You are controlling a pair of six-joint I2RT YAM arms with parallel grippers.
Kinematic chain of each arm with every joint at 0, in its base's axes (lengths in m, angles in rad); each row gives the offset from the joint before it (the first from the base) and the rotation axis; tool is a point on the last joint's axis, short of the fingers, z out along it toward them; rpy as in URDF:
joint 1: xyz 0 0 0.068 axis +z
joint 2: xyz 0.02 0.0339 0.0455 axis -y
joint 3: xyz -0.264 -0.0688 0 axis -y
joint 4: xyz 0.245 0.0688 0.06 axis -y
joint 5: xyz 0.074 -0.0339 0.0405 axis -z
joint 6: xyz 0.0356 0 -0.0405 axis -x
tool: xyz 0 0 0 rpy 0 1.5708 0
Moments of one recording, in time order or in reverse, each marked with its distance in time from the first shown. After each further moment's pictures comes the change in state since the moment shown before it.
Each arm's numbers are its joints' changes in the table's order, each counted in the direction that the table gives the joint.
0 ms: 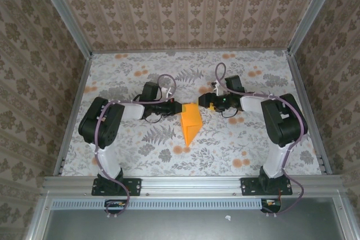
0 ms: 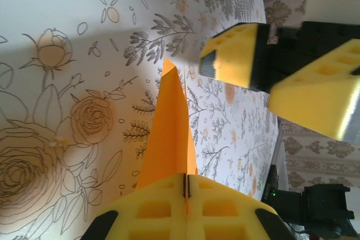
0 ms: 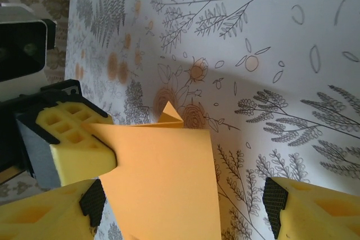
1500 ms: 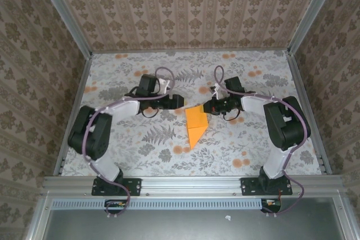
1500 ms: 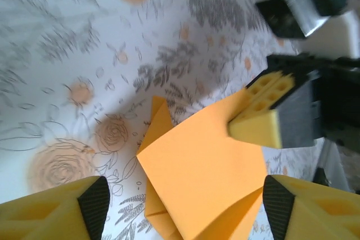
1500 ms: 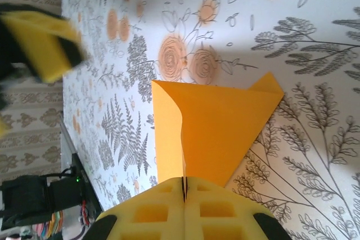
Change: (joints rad) left arm -0.006 0.207 0.104 -0.357 -0.220 -0.254; right arm 0.019 0.063 0.013 -0.230 -0.014 0.066
